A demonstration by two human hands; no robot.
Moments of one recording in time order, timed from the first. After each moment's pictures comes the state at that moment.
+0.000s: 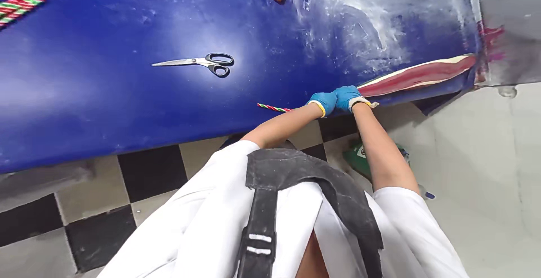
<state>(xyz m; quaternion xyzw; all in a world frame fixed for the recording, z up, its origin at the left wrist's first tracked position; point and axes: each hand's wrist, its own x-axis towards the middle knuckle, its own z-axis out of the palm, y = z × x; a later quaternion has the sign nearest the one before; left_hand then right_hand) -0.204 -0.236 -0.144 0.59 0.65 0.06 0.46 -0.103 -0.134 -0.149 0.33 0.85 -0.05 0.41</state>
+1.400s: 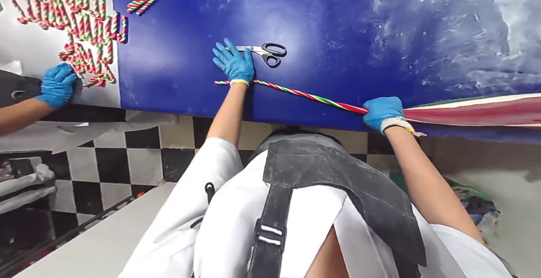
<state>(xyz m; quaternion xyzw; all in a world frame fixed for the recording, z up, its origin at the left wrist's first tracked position) -0.539 -0.463 -0.215 0.12 0.99 0.06 0.02 -0.160 -0.185 -0.149 0.26 0.87 -0.10 0.40</state>
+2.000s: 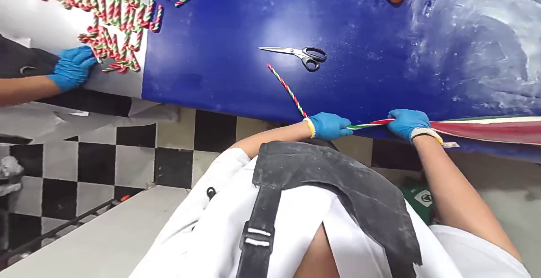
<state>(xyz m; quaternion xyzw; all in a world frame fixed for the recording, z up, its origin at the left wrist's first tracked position) -0.366 -0.456 -0.136 0.59 0.61 0.12 0.51 -0.180 -0.215 -0.155 0.32 0.86 -0.10 0.40</state>
